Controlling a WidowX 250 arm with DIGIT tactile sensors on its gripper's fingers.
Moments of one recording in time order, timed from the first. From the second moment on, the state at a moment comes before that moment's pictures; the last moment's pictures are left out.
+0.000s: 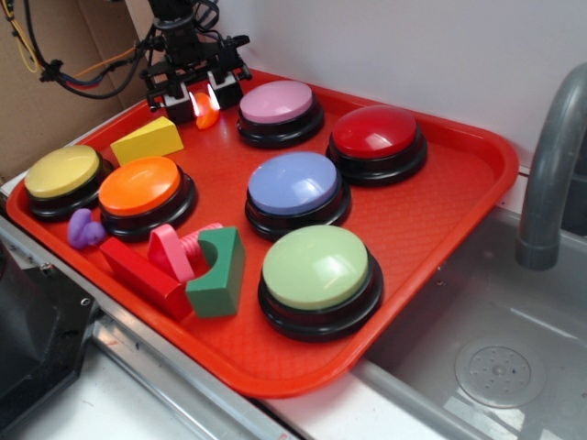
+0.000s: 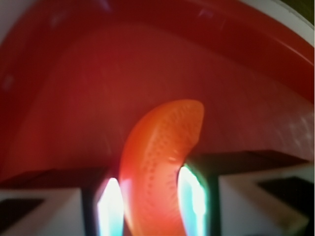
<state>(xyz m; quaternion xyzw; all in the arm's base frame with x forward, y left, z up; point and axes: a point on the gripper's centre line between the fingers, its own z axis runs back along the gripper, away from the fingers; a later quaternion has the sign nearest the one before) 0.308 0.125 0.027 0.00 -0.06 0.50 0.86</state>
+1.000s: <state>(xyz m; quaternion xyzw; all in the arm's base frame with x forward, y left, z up) 0.253 0.047 0.125 -0.14 0.00 0.09 0.99</state>
